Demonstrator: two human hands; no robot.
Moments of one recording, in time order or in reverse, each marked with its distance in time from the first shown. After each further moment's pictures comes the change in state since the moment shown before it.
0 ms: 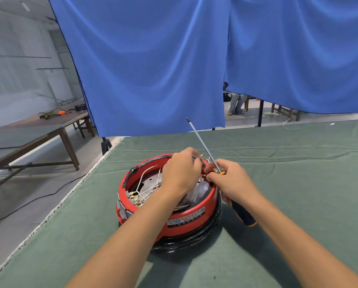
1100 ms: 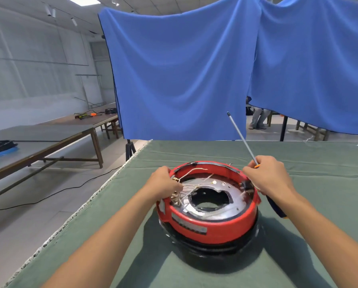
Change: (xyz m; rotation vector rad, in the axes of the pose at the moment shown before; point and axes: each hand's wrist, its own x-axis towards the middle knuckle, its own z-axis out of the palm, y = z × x) left_hand -0.045 -0.065 -0.077 -0.087 -0.220 -0.439; right_hand -0.013 -0.026 -0.031 -0.364 0.230 0.012
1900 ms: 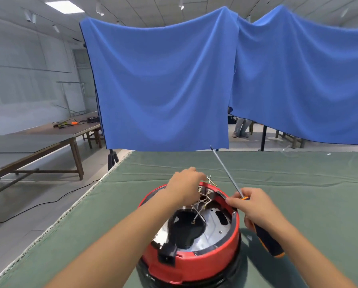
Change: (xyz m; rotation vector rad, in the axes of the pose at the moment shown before) left_hand 0.026 0.079 0.058 0.585 -0.028 0.668; right_hand -0.015 0.040 -0.007 0.295 -0.256 0.075
